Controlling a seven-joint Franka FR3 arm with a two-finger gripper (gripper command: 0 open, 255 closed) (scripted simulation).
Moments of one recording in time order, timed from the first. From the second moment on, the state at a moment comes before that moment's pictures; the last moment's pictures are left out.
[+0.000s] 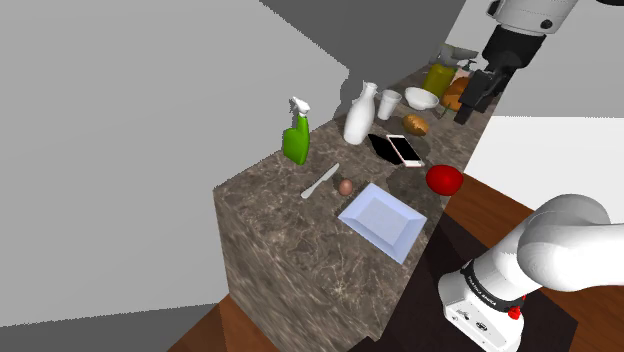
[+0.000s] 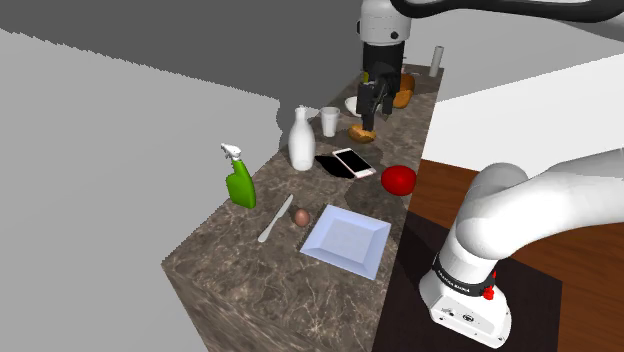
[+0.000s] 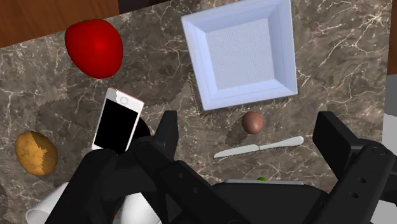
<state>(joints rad) 0.02 -0.83 0.06 -2.32 0.01 1.43 0.04</state>
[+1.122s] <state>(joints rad) 0.03 -0.30 0.12 -2.10 0.02 1.75 0.06</state>
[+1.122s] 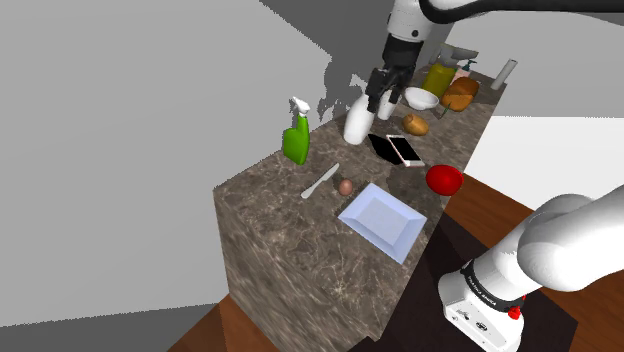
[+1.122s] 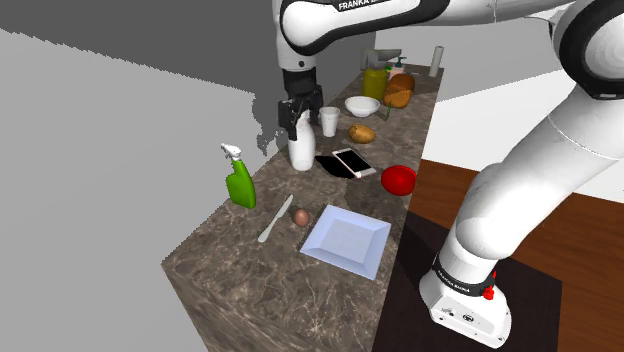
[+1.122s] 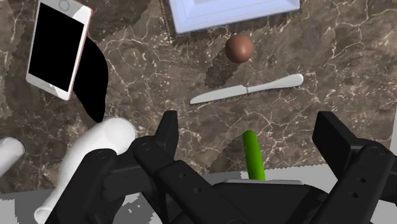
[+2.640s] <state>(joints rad) 0.08 0.43 0.16 -1.46 -0.06 1.86 0.12</state>
